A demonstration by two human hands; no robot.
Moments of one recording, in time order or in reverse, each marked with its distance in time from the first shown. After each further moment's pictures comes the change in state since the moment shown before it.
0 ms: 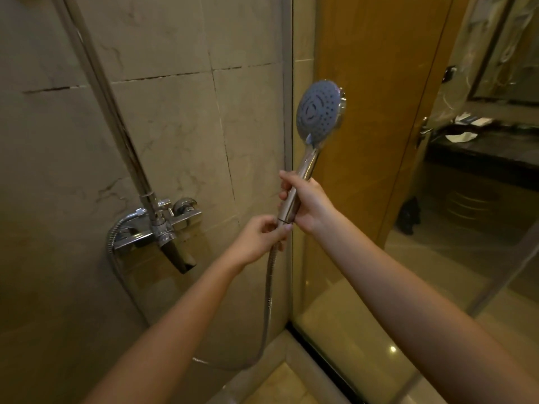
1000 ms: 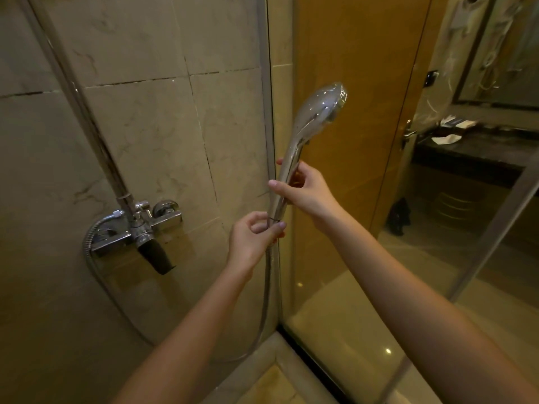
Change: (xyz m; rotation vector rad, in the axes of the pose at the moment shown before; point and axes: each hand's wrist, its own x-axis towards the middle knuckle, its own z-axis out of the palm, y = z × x) left_hand -0.004 0.016 0.059 -0.222 0.398 -0.051; right_hand -0.033 -0.036 -0.050 -0.709 -0.129 -0.500
